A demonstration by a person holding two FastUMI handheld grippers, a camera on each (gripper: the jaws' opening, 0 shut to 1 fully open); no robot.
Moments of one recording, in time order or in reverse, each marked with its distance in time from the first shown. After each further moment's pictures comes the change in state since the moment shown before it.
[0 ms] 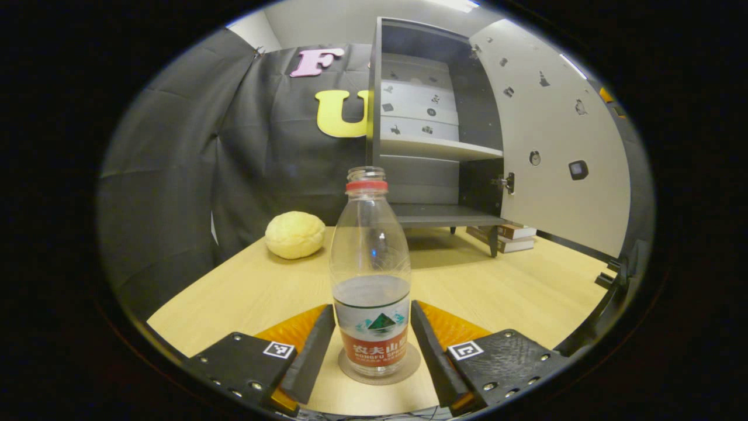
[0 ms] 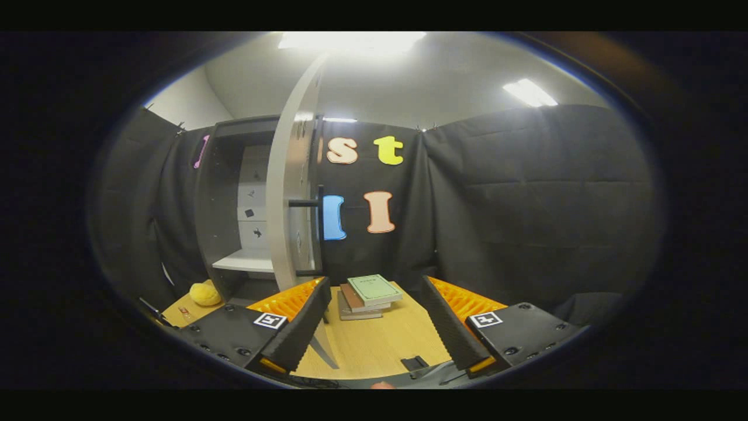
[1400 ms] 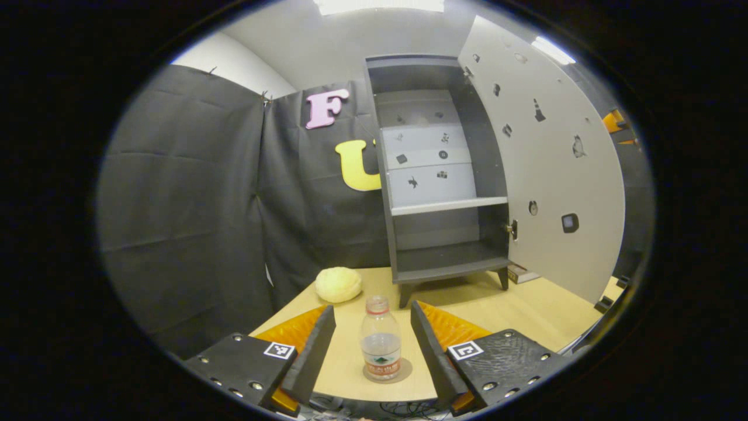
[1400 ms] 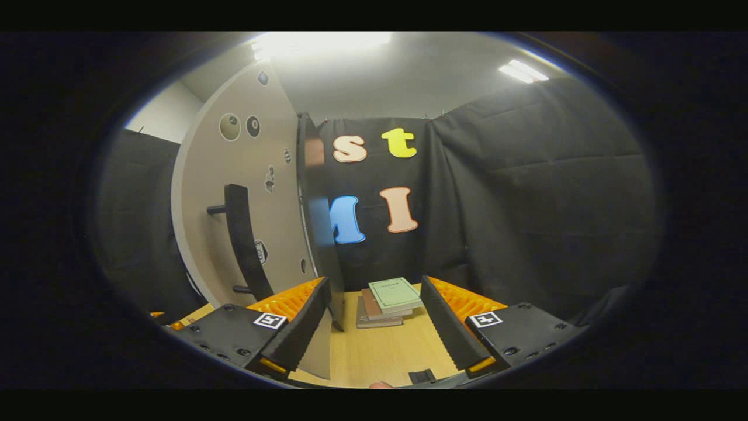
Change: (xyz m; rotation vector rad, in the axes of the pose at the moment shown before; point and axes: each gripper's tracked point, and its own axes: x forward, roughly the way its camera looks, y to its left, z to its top) left arm -0.110 -0.044 0.163 0.144 -0.146 0.268; right arm 0.087 -0.036 -0.001 0.097 0.008 0.207
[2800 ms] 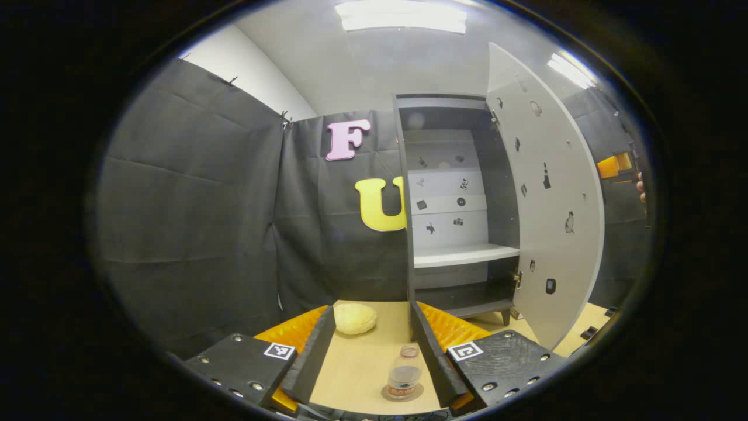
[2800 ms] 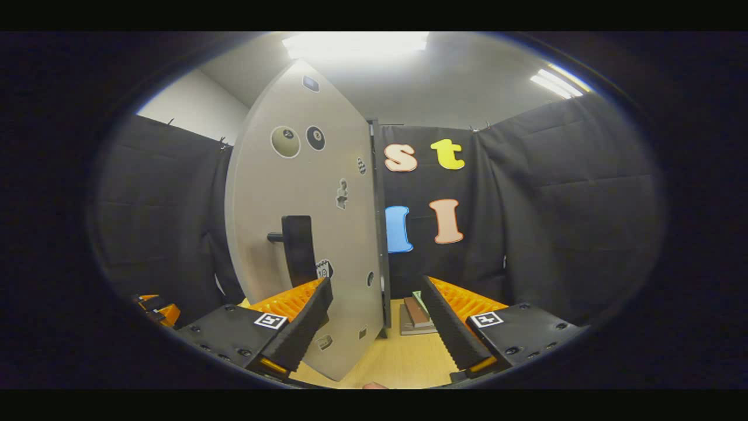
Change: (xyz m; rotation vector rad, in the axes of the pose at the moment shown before) left arm -0.018 0.076 0.071 -0.076 -0.101 0.021; right arm -0.015 0.138 0.016 -0.072 -0.036 0.123
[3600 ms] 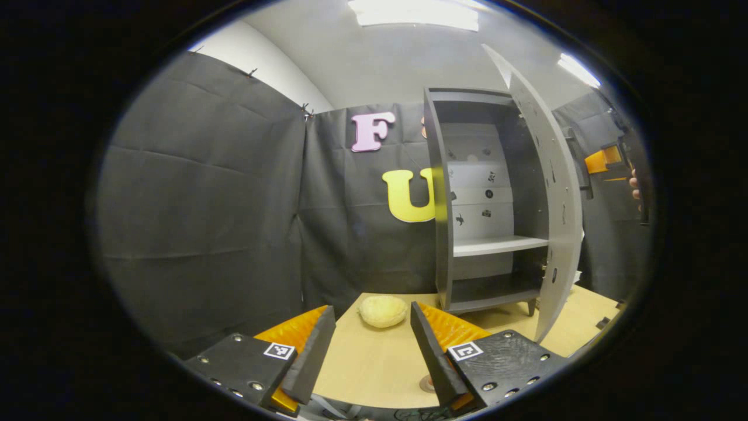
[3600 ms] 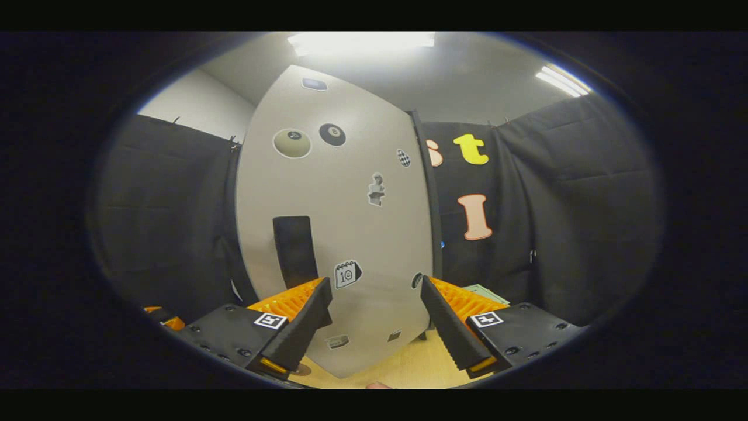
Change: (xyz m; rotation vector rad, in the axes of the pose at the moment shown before) left arm -0.010 0.084 -0.015 0.000 0.034 0.074; right arm 0.051 0.106 -0.008 0.016 0.012 0.068
